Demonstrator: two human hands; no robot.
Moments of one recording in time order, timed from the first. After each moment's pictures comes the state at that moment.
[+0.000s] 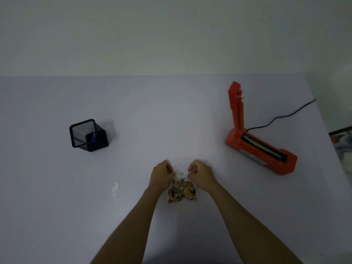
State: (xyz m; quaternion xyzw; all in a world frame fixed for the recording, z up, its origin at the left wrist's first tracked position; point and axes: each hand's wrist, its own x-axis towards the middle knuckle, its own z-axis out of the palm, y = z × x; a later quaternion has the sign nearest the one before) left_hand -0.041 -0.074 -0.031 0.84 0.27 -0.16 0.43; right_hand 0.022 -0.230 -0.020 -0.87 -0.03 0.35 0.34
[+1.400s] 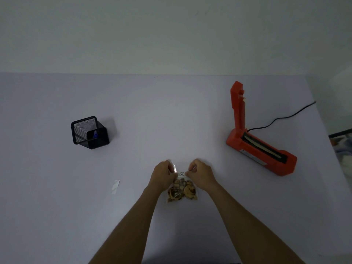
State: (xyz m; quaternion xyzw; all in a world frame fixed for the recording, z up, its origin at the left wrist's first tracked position) left_hand -0.045 -0.073 -0.038 0.86 0.22 -0.16 0.43; right_hand 0.020 -0.227 -0.021 -0.88 -0.03 0.33 0.33
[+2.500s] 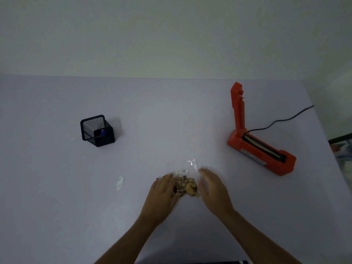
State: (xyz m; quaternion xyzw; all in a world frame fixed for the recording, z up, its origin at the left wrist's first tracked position) left_hand -0.137 -0.091 -0.024 0.98 0.04 -0.04 0.21; right_hand -0.042 -0.277 0.000 -0.92 -0.18 0.15 0.32
